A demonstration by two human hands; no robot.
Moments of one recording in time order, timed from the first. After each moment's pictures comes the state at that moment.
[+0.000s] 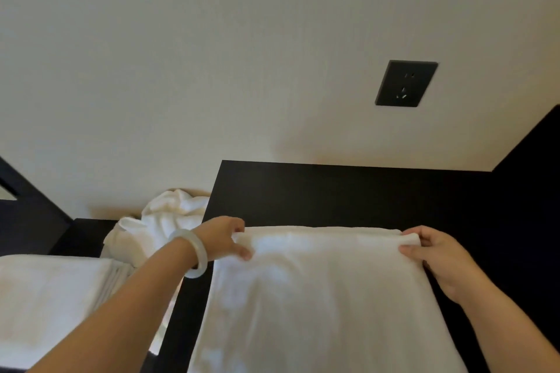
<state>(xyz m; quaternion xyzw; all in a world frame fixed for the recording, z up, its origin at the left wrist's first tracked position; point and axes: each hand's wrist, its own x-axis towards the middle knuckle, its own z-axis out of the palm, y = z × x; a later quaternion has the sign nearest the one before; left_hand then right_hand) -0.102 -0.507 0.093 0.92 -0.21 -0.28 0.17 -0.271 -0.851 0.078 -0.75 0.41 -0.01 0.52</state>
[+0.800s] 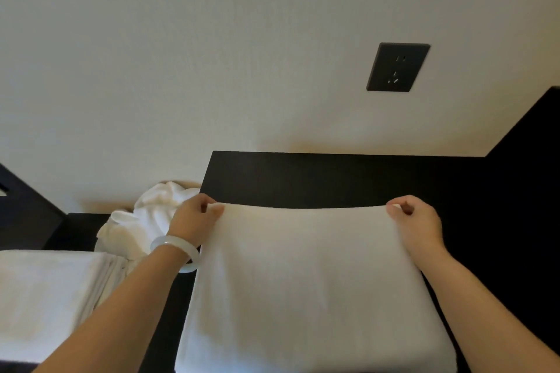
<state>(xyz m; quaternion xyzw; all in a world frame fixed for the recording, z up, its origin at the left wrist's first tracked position) -0.100 -0.505 0.064 0.90 0.01 -0.10 0.43 -0.241 -0.850 0.054 -0.80 0.40 -0.16 0.42</state>
